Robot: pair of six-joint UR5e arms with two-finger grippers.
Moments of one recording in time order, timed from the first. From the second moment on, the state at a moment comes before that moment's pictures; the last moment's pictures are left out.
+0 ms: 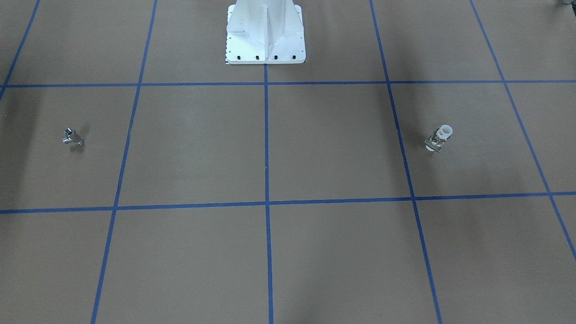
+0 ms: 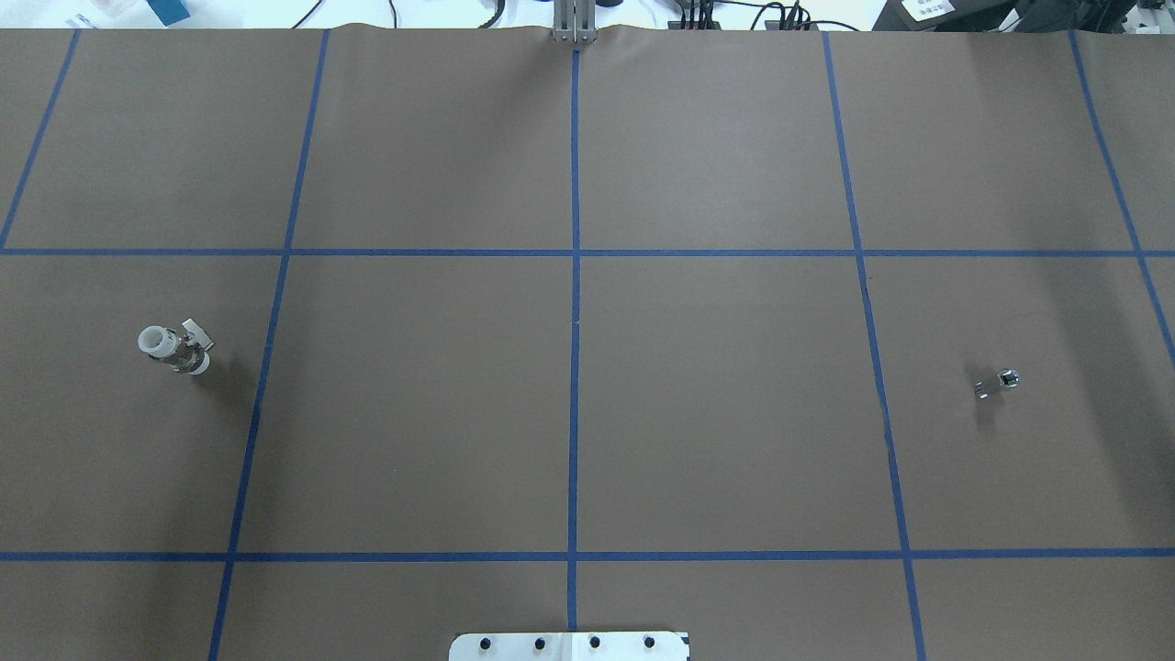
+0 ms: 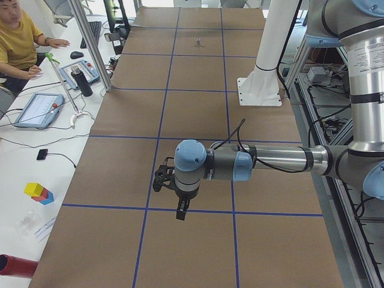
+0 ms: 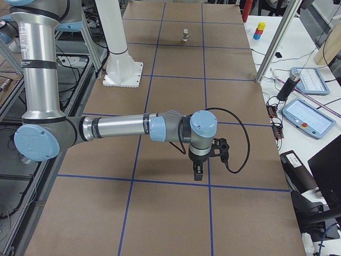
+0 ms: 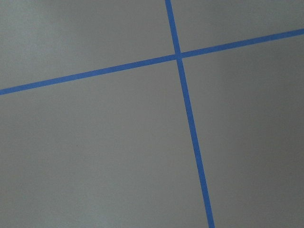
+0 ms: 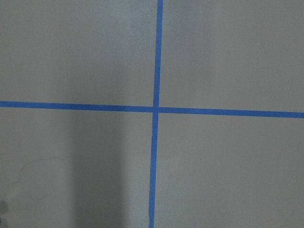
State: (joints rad) left arm -1.63 -1.36 -1.81 -1.60 -2.32 0.19; right arm 1.60 -1.56 1.69 -1.68 2.33 -0.04
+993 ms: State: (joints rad) left arm -1.58 -1.38 -1.81 -1.64 -2.34 0.19; right arm 1.60 -1.56 1.69 -1.68 2.33 -0.04
